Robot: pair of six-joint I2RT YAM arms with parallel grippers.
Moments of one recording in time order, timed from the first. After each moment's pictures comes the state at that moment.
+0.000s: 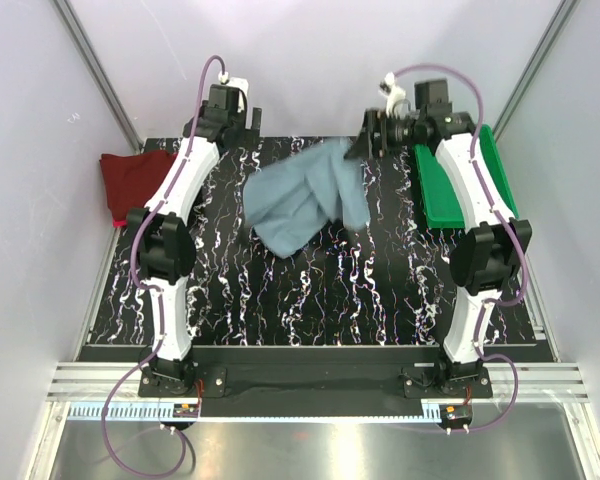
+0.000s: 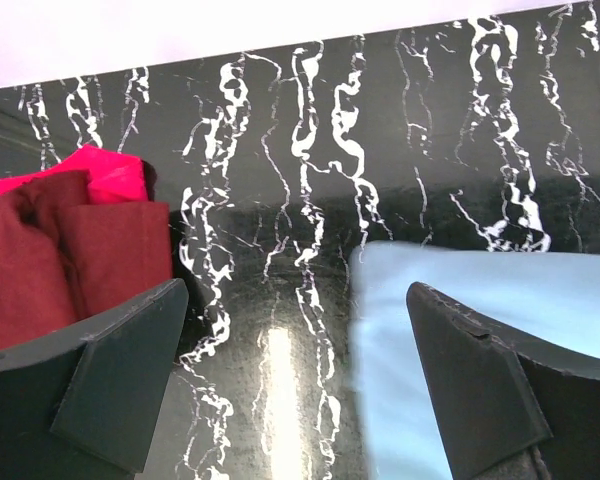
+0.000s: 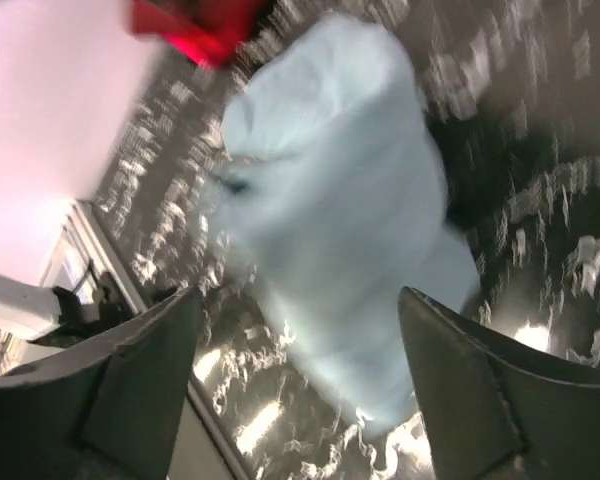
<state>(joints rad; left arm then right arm) -0.24 2.12 2.14 -0.66 -0.20 -0.01 0.17 1.98 2.13 -0.83 -0.81 0.12</state>
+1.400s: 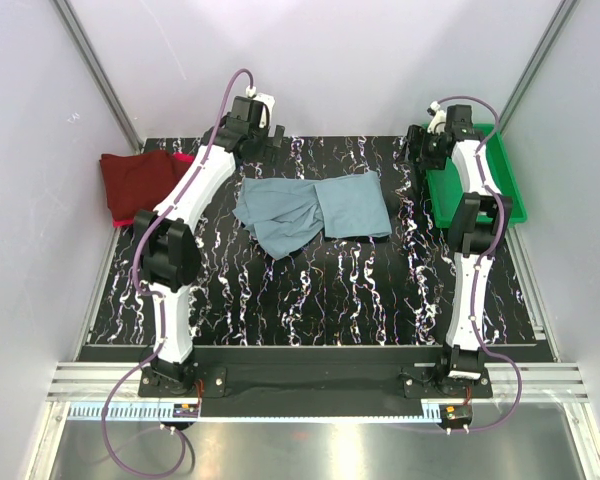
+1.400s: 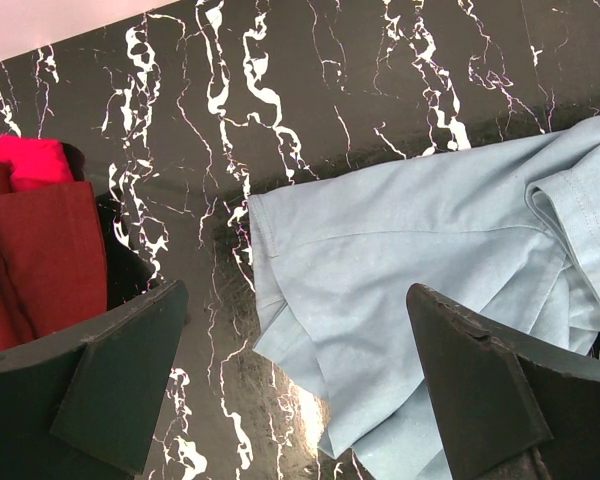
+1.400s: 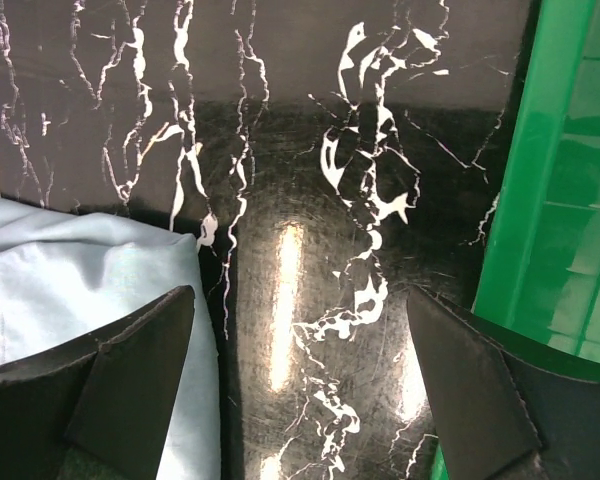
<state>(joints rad) -0.35 2.07 2.04 -0.69 -0.19 0.01 -0.10 2.56 2.42 -0.74 -0.45 0.07</state>
